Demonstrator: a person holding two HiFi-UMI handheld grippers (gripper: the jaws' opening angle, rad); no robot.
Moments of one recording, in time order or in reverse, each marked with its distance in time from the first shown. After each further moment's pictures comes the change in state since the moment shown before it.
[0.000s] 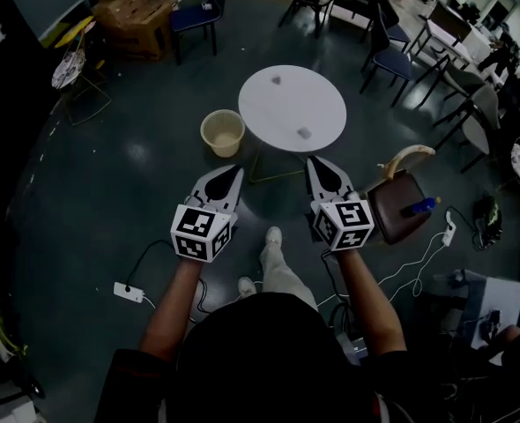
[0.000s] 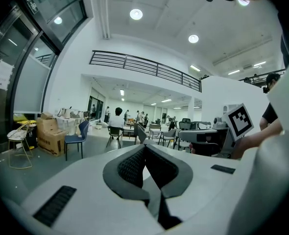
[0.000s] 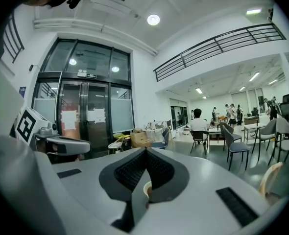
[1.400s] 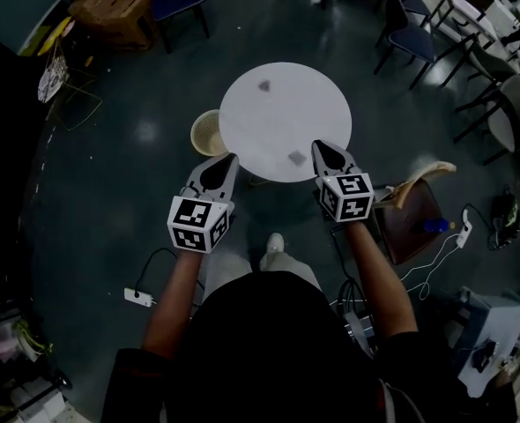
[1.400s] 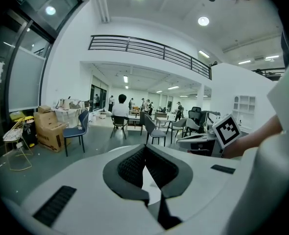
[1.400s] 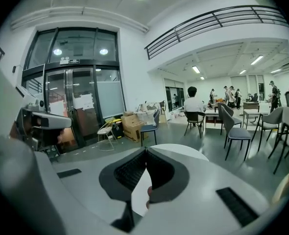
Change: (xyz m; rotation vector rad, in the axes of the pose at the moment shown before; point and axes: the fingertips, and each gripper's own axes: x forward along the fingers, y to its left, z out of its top) left arm 0.299 0.084 0.007 -0.003 0.155 0.060; right arm 0.224 -0.275 -0.061 0.050 0.226 -0.014
